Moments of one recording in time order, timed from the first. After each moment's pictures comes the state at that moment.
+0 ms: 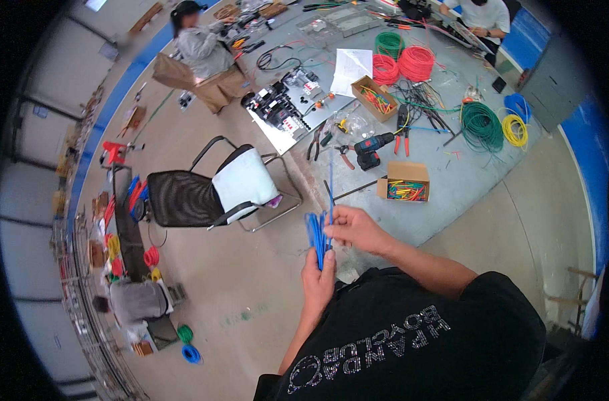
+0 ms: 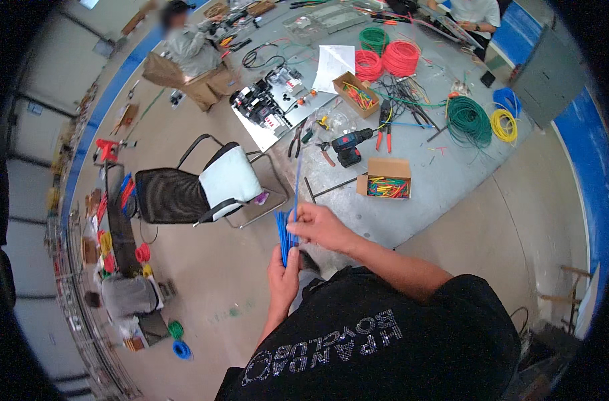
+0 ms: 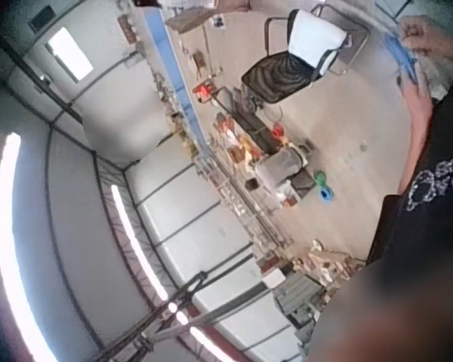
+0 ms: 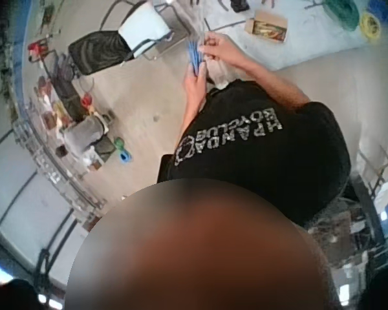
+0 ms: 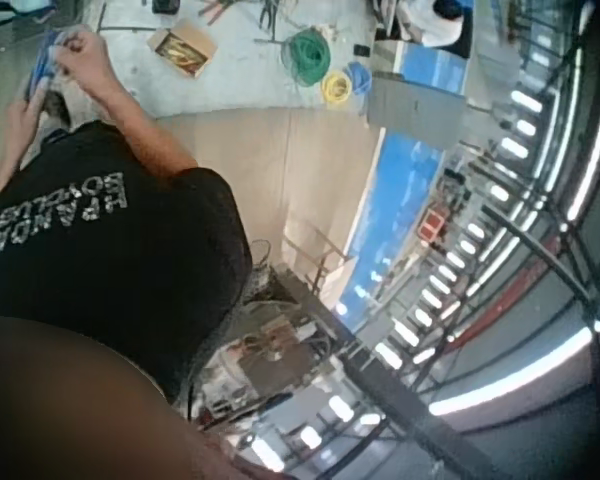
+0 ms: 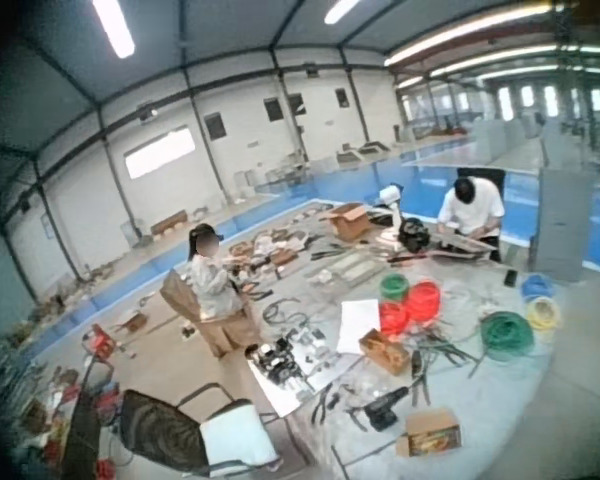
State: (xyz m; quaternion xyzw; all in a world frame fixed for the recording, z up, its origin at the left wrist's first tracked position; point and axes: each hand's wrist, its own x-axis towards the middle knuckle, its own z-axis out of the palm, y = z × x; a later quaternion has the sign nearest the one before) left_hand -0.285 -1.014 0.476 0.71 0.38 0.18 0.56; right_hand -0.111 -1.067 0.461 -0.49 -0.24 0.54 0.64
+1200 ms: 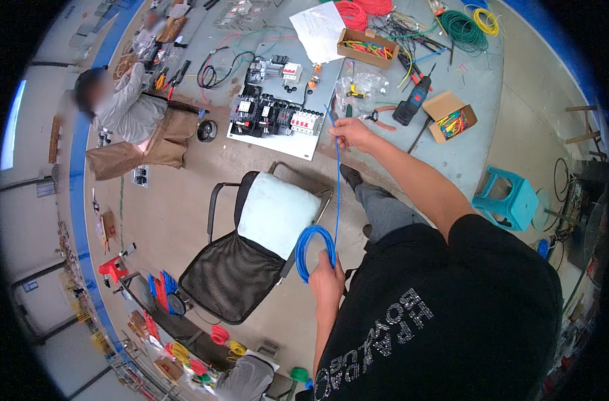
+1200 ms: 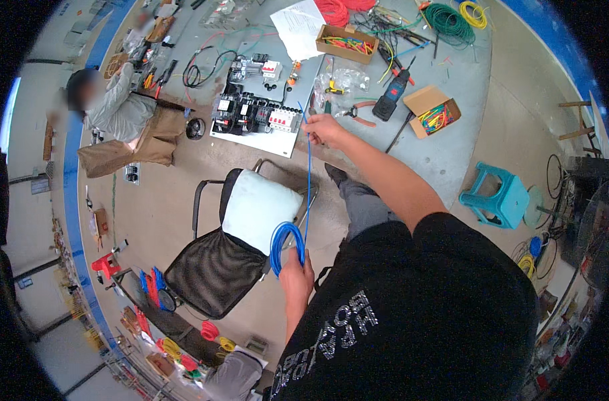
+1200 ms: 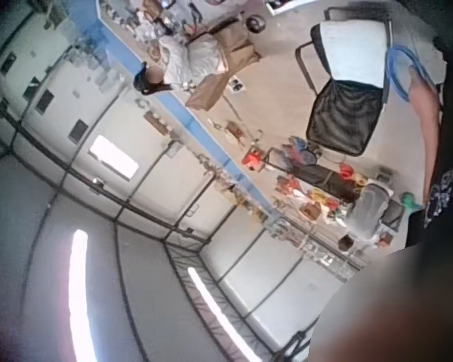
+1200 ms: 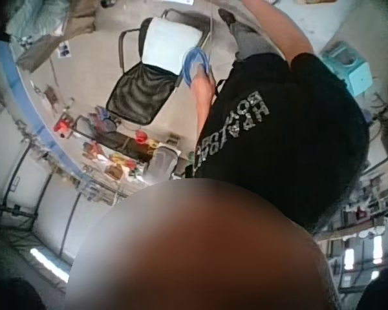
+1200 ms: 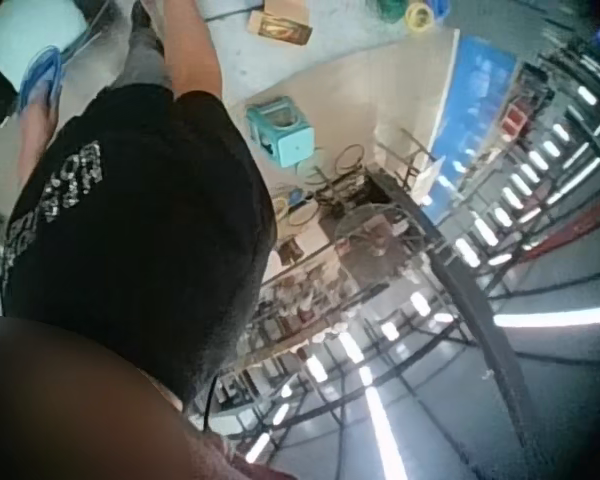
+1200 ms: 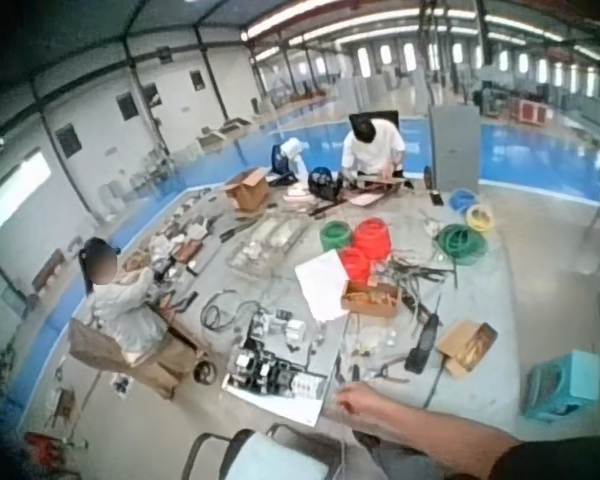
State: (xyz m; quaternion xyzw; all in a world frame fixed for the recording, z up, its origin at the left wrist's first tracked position) left_hand -0.323 -0.584 0.390 0.94 0.19 -0.12 0.25; right_hand 0.035 -0.720 0.228 -0.56 0.10 0.38 0.73
